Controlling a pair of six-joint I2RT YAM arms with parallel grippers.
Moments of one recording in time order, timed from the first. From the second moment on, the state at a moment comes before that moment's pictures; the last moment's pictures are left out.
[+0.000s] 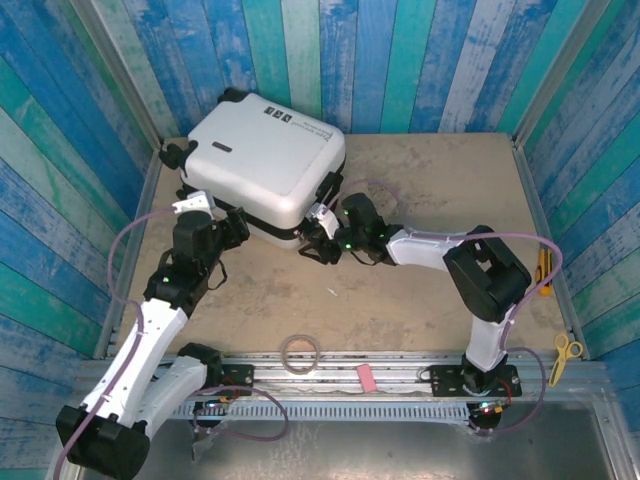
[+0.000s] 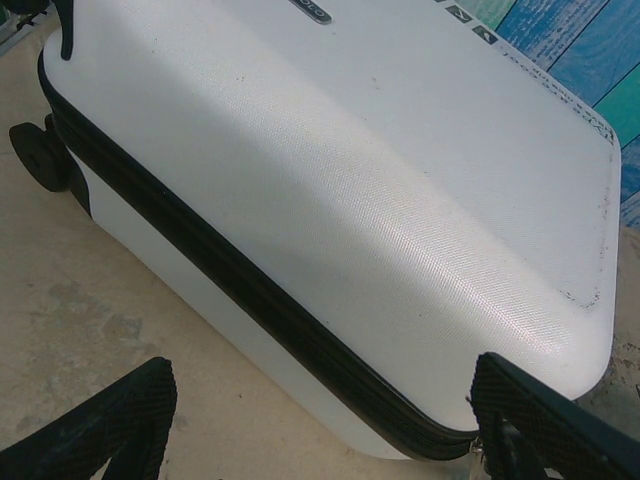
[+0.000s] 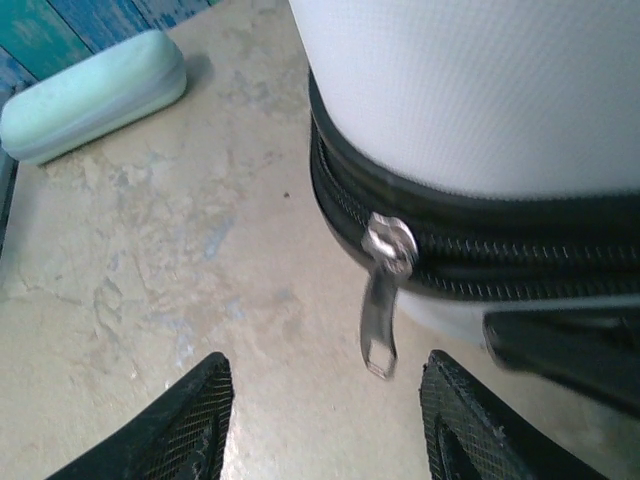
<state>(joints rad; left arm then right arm) -0.28 0.81 0.71 -0.32 -0.17 -0.49 0.71 1.86 1.06 0.21 -0.57 -0.03</state>
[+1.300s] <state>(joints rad) -0.28 0.97 0.88 -0.29 -0.18 -0.44 0.73 1.96 1.13 0.24 -0.53 0.13</state>
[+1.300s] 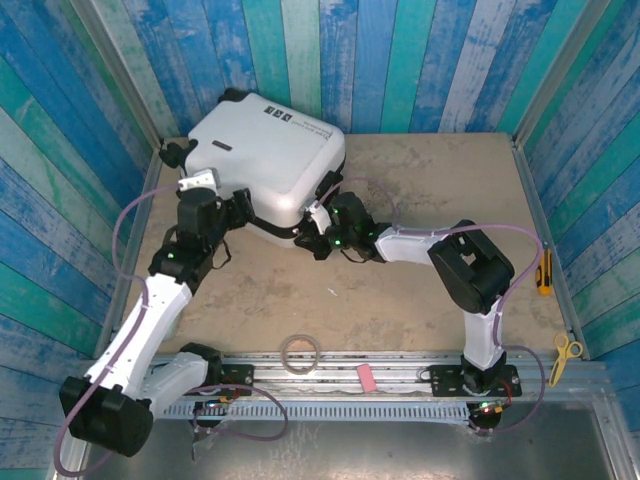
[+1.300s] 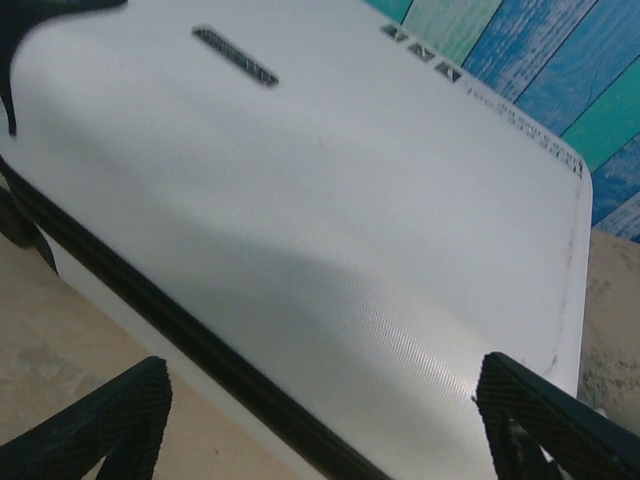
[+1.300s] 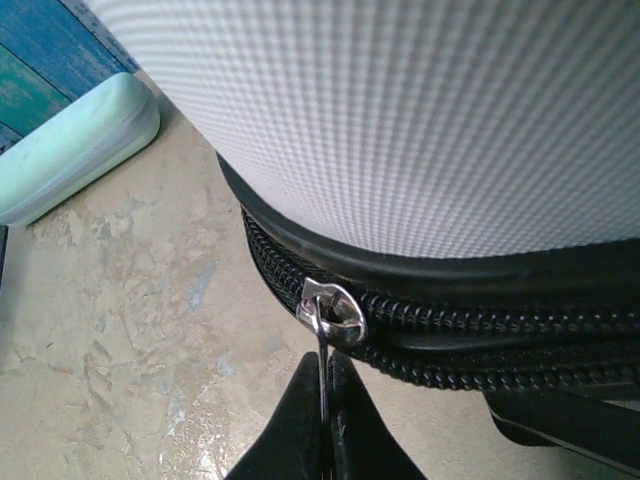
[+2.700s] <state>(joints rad) -0.30 1.63 1.39 -0.33 -0.05 -0.33 0.72 1.84 1.09 0.08 -0.25 0.02</state>
